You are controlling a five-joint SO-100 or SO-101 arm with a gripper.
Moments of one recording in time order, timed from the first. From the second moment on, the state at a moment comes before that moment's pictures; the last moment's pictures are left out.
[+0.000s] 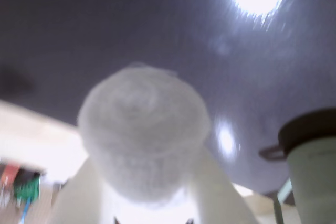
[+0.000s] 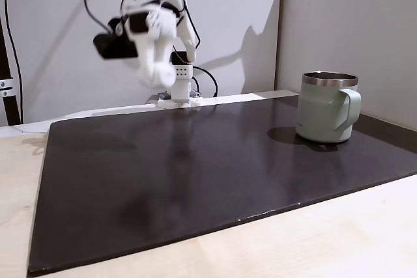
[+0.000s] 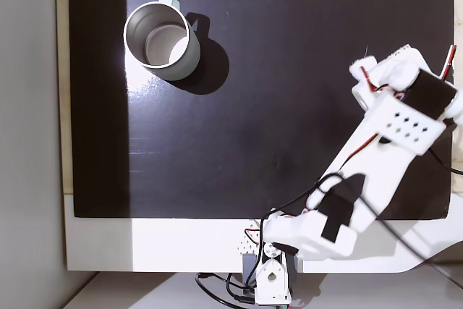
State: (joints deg) arm 26.9 67.3 40.2 101.8 27.9
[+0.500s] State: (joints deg) arm 9.9 73.6 27.4 102.6 29.3
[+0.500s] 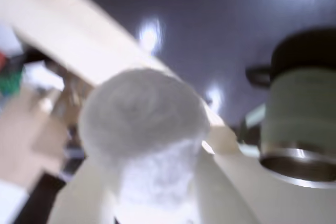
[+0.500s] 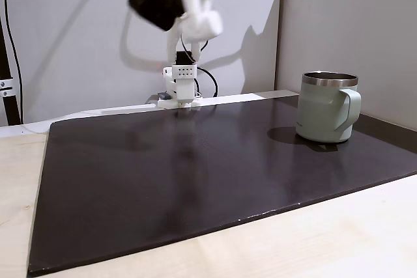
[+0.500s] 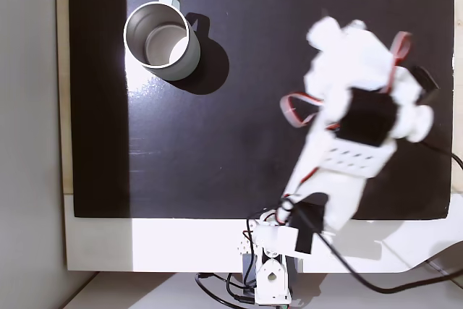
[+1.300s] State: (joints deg) arm -27.3 51.5 7.7 97.8 23.6
